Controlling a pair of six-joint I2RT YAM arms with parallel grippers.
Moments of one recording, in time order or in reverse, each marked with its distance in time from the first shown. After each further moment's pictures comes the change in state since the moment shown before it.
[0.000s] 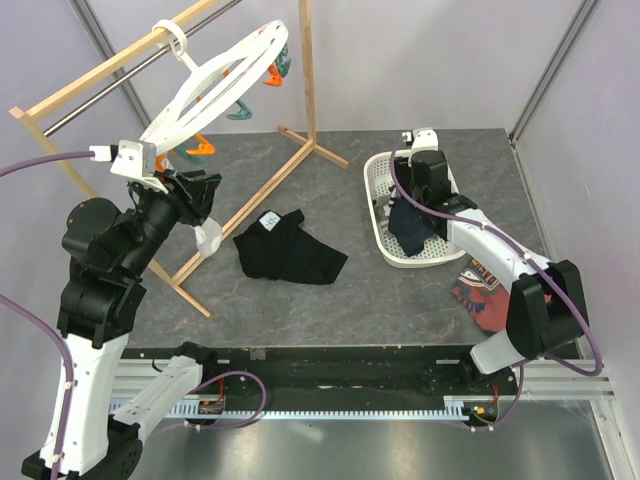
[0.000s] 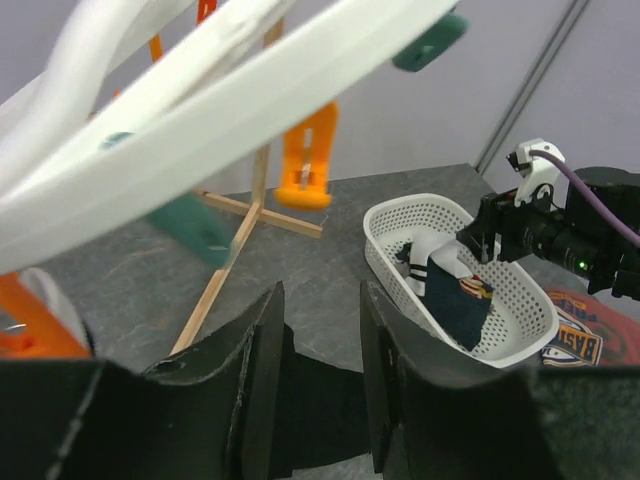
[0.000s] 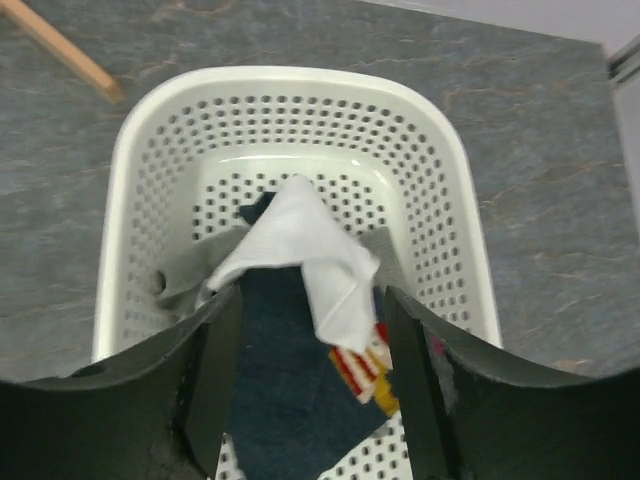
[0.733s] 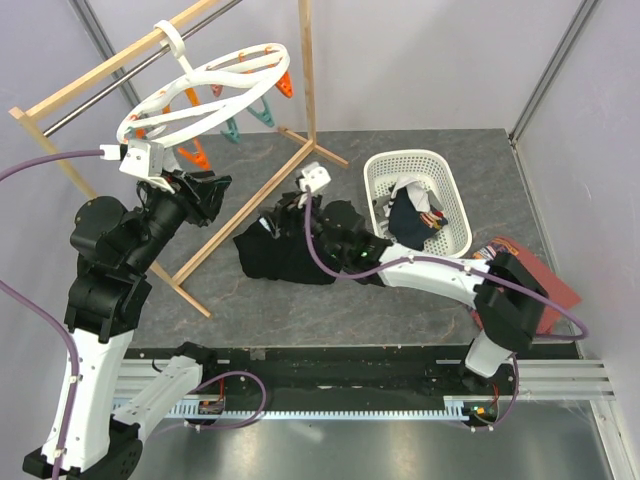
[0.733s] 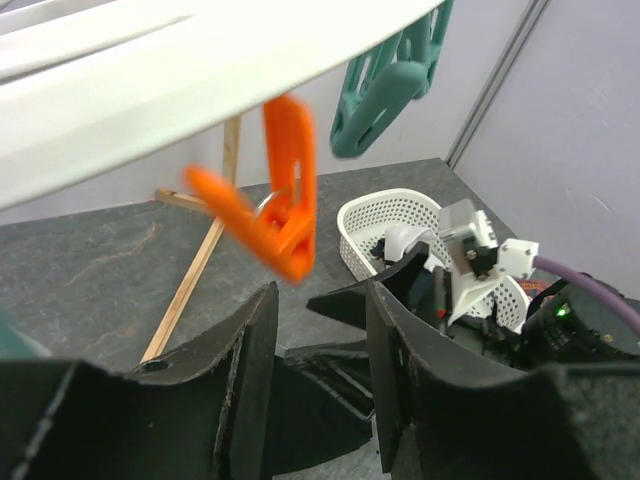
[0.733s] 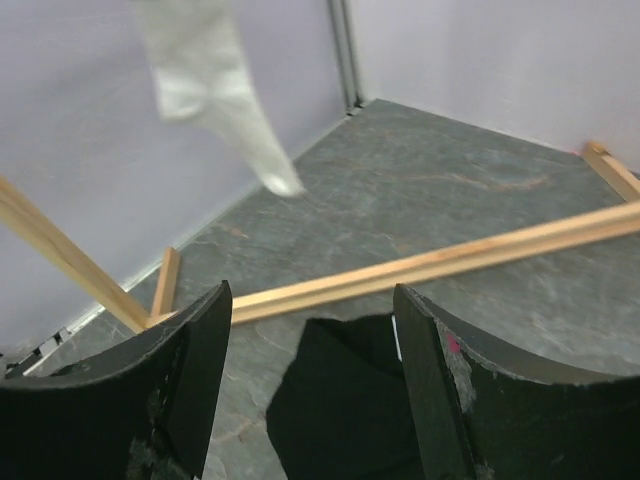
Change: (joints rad) left arm 0.000 0.001 -0.050 0.058 0.071 -0.033; right arm 0.599 0.118 0.030 0.584 -0.193 0.203
